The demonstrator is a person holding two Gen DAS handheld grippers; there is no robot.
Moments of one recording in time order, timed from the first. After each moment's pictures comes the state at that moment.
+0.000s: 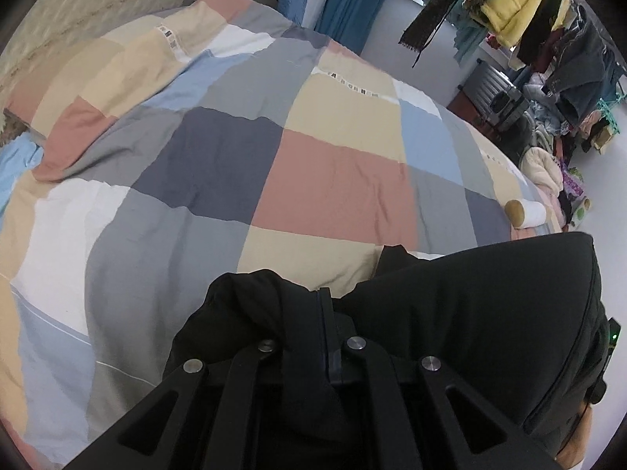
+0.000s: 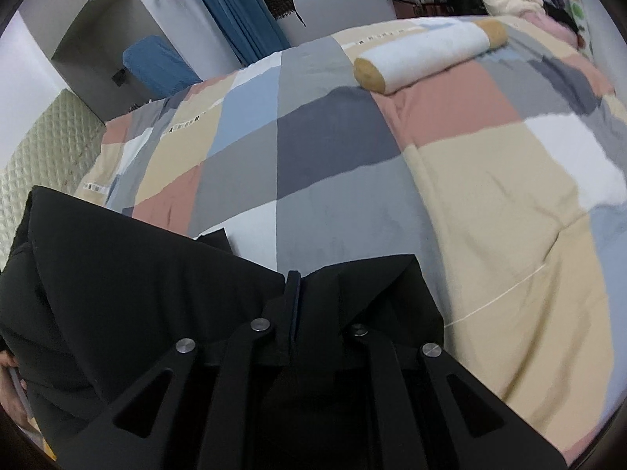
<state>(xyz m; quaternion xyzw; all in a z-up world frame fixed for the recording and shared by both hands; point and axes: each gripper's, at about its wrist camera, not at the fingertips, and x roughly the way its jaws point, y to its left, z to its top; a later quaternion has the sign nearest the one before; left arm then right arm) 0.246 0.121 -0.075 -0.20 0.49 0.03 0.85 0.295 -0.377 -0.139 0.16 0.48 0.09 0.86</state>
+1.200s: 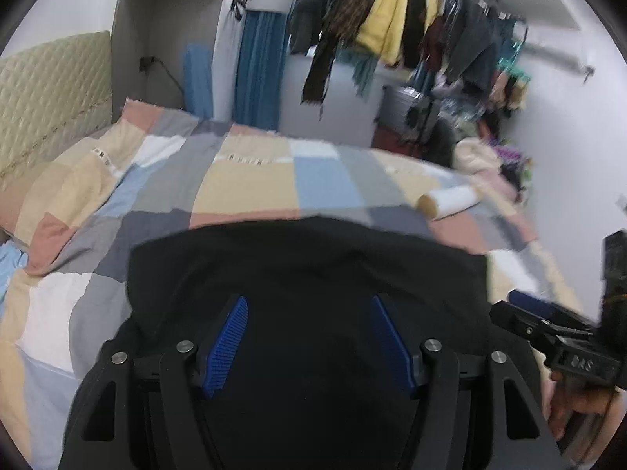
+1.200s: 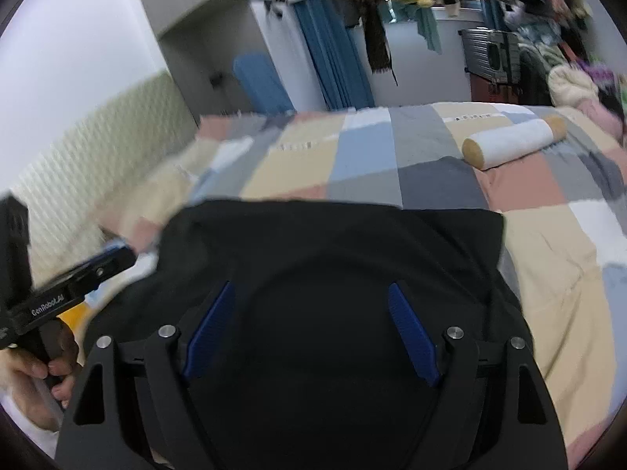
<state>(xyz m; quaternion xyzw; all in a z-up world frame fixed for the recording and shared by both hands) 0.179 -0.016 -0.014 -0.07 0.36 -0.04 0.93 0.202 -0.249 -0.054 0.07 0.38 0.19 0.90</state>
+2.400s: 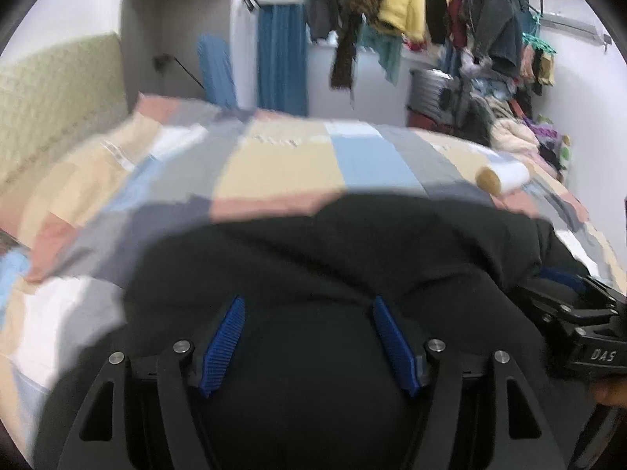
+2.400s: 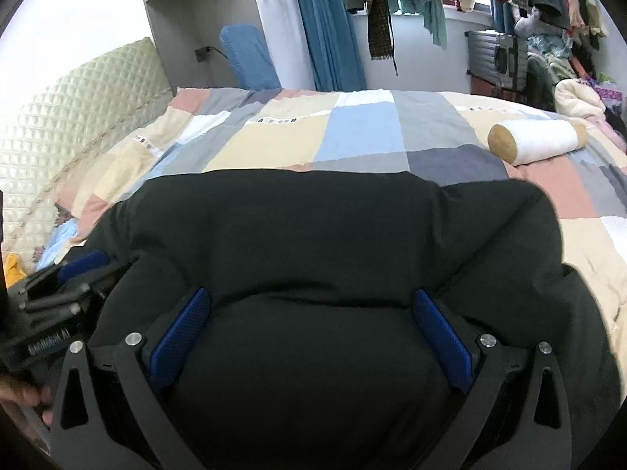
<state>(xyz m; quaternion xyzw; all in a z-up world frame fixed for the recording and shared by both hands) 0.235 0.005 -0.092 -0.03 0.34 0.02 0.94 0.274 -0.213 -0.137 0.04 0.38 0.17 0.91</state>
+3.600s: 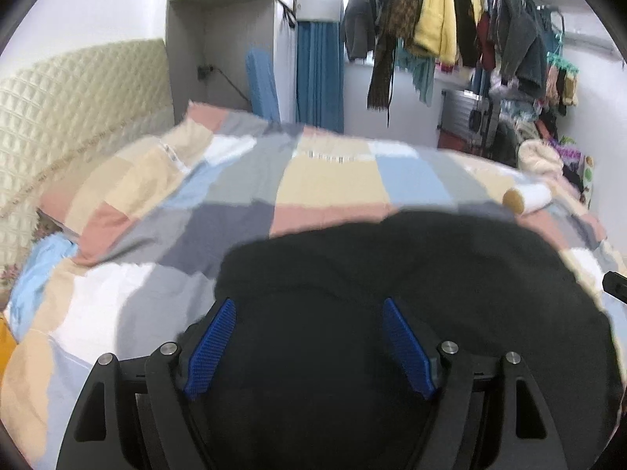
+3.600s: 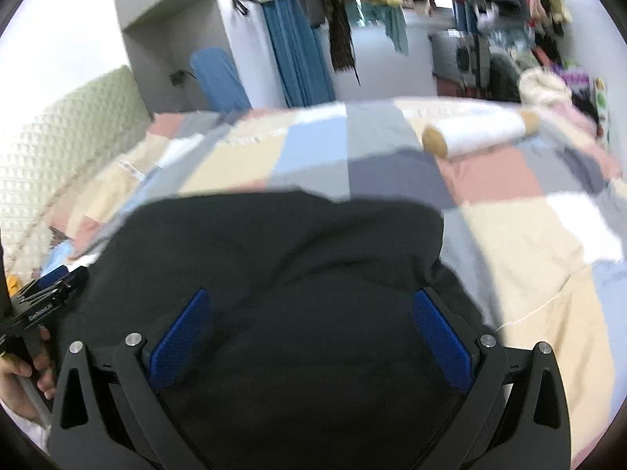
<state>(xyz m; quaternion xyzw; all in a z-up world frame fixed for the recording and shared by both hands) 0.178 0.045 -0.067 -0.04 0.32 0.07 0.94 0.220 -0.284 -0.094 0.06 0.35 0.13 0.93</state>
